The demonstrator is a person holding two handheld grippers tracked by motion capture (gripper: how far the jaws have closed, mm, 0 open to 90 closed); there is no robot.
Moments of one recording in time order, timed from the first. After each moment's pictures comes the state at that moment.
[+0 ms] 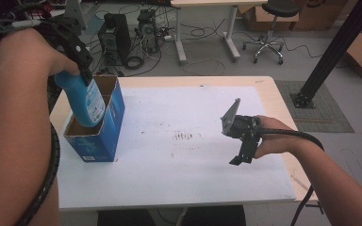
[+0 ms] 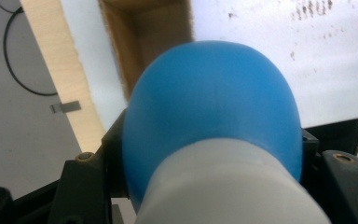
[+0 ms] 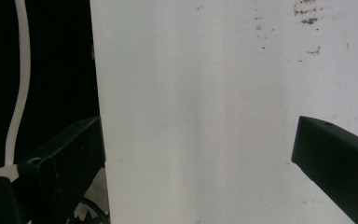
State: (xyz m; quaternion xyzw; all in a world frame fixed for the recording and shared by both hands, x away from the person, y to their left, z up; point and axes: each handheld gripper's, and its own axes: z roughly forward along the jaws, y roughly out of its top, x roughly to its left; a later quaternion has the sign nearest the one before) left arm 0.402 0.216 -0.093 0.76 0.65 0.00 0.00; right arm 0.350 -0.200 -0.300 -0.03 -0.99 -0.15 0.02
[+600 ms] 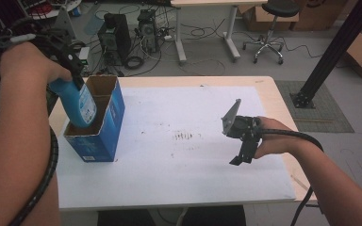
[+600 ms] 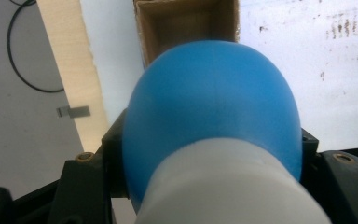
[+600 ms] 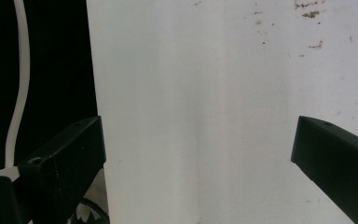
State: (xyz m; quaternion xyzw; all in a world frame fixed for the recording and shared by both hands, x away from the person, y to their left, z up) left arm 0.420 0.250 -0.131 0.74 0.68 0.01 0.01; right arm 0.353 -0.203 -0.306 -0.04 -0.99 -0.15 0.02
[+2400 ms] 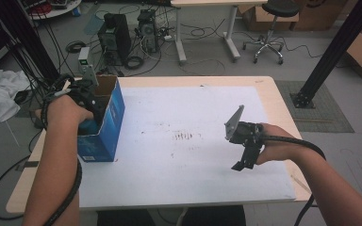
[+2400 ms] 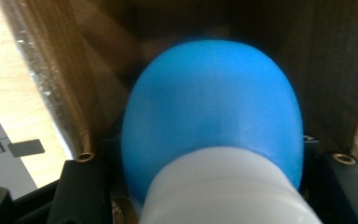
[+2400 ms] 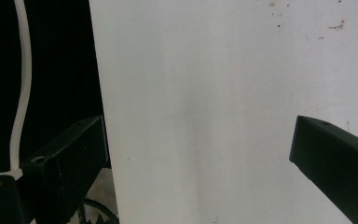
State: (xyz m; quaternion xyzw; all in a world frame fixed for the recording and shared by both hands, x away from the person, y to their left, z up) left arm 0.441 0.255 -0.285 0.75 0.66 -0.03 -0.02; right arm 0.344 -0.212 -0.319 -0.05 -0.99 -0.15 0.03
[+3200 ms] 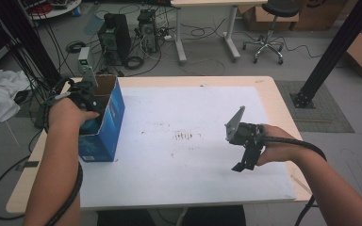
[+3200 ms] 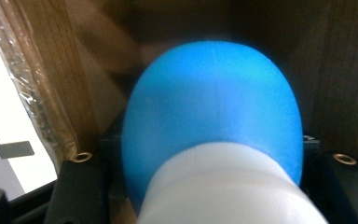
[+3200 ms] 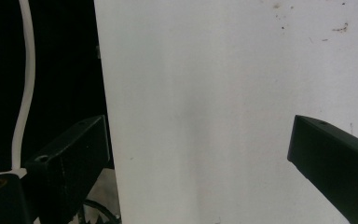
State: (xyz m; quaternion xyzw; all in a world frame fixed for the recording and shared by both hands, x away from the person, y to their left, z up) left arm 0.440 0.256 -0.289 0.73 0.68 -0.03 0.00; right arm 0.341 -0.213 -0.319 -0.05 -0.99 -0.15 0.03
